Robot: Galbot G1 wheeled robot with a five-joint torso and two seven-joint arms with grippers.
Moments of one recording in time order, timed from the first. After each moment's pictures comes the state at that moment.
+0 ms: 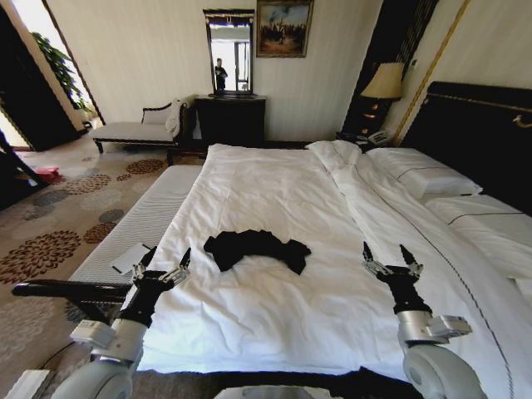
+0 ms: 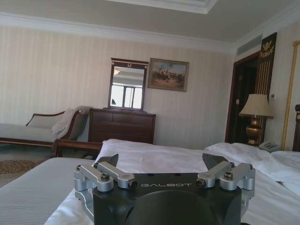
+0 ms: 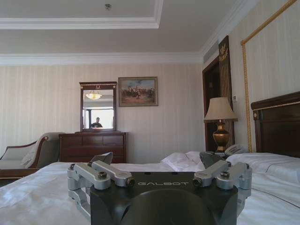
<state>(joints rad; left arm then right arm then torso) 1.83 -1.26 -0.76 -2.50 -0.50 0.09 0.01 -1.79 1.14 0.82 2.27 0.51 0.17 0.15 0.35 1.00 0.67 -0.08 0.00</state>
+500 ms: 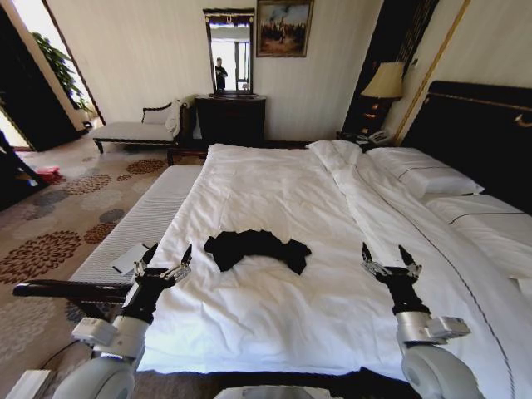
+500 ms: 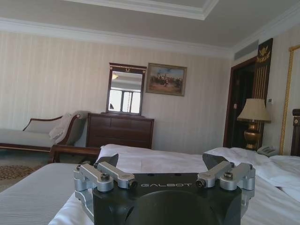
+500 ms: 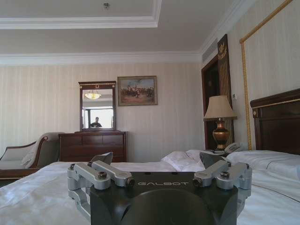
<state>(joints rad) 1.81 -1.25 -0.75 -2.50 -0.50 0.09 0.01 -1.79 1.15 0.81 2.26 0.51 0.18 0.15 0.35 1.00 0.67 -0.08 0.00</state>
